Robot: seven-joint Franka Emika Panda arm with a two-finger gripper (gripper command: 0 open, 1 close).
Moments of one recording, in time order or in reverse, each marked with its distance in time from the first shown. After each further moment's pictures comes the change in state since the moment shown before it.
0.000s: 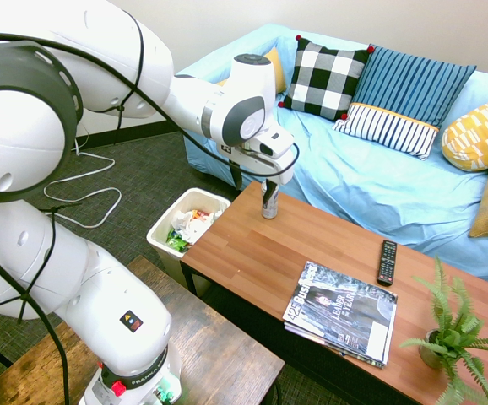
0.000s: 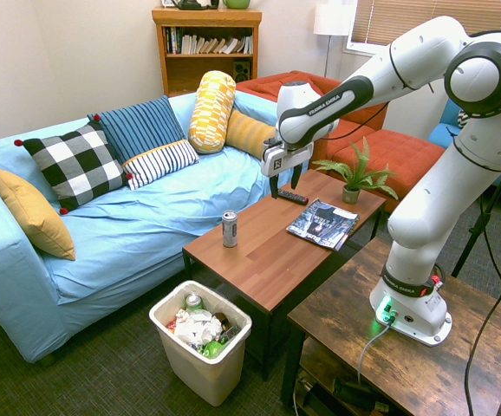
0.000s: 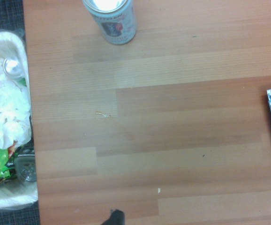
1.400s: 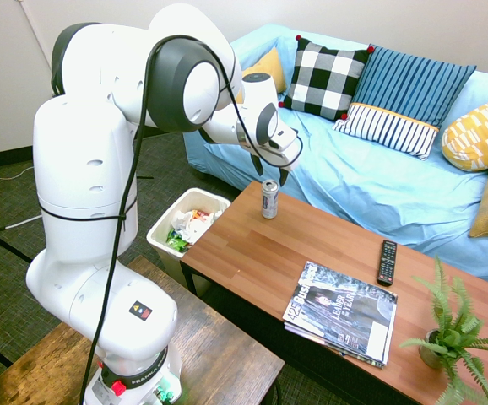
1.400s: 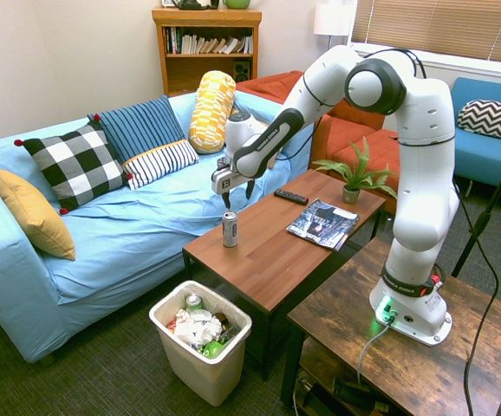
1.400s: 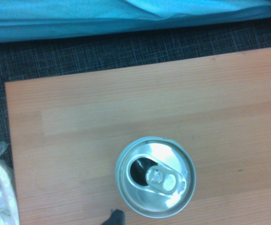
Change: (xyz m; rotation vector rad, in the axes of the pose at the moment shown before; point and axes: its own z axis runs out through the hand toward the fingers) arm 0.050 -0.157 0.105 0.038 0.143 0.063
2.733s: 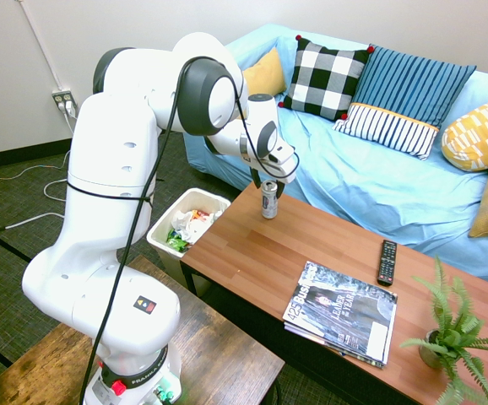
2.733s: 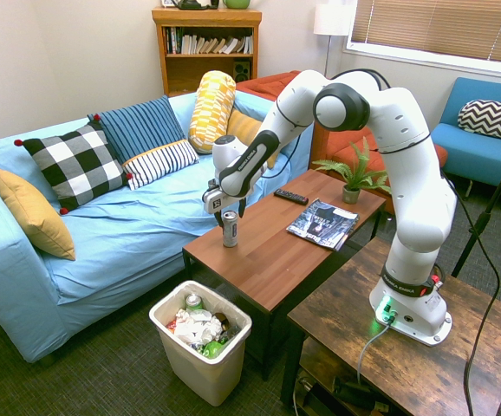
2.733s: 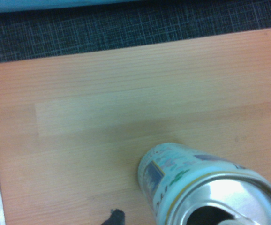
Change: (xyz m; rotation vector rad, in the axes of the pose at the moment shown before) arm -0.006 -0.031 0.082 -0.068 -0.051 0.006
